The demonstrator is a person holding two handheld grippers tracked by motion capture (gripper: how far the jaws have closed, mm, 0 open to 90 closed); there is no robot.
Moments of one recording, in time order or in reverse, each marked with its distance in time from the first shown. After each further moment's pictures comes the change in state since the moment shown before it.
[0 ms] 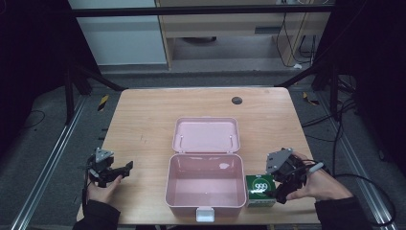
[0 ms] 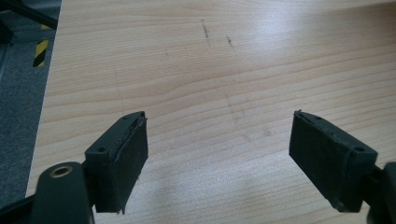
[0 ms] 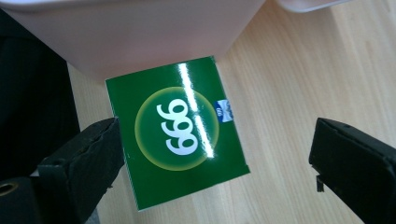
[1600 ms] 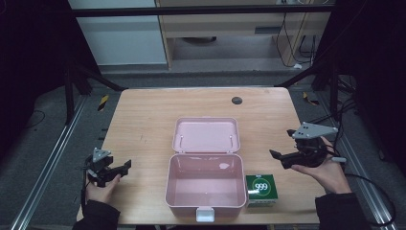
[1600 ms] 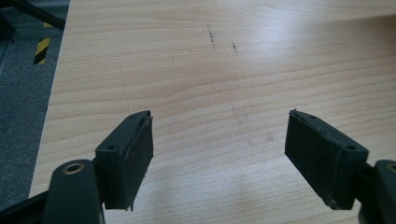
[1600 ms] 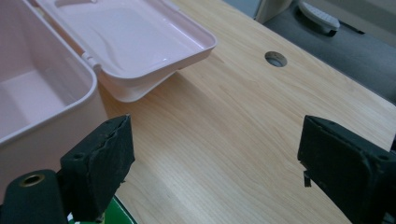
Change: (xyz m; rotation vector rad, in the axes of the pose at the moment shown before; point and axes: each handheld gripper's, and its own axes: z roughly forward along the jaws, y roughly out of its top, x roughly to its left) left arm 0.003 0.001 -0.002 -0.013 0.005 -0.028; right arm -0.044 -0.022 -0.041 -0.360 -0.326 0.412
